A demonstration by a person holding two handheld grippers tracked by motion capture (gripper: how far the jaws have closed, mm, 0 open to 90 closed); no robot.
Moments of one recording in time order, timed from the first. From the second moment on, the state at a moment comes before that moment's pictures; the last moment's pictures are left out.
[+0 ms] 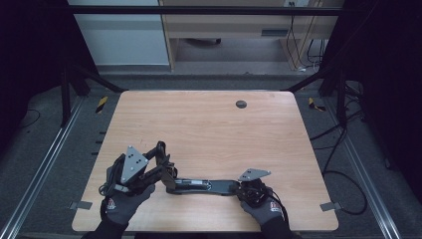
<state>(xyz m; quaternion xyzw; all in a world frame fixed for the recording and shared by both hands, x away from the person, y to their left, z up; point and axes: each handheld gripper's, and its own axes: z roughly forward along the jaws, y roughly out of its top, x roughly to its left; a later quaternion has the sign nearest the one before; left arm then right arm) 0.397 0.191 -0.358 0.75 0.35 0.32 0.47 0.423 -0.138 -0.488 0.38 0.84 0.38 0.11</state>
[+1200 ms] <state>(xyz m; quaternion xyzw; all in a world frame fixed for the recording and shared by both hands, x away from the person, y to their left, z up) 0.397 0.164 -0.360 0.76 0.32 0.34 0.45 0.423 -0.138 -0.488 0.38 0.84 0.38 0.11</state>
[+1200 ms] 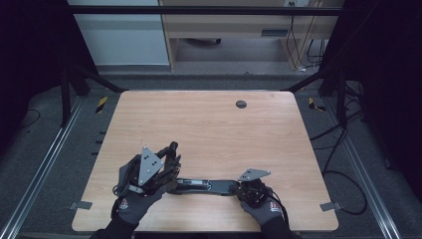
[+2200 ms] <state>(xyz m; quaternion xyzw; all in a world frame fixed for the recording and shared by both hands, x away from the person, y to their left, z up) 0.396 0.149 -0.363 0.77 0.30 0.35 0.44 0.423 -0.138 -0.488 0.38 0.84 0.38 0.11</state>
